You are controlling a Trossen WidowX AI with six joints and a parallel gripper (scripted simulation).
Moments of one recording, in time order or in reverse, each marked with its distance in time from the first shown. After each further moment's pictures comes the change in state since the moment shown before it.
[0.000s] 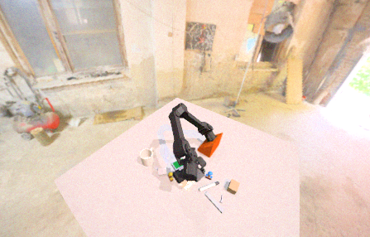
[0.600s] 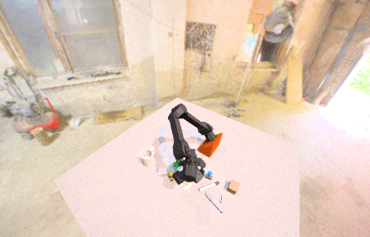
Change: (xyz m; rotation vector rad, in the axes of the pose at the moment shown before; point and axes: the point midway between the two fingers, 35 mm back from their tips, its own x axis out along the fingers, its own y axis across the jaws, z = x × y) arm 0.012 0.000 0.000 0.000 -0.001 0.000
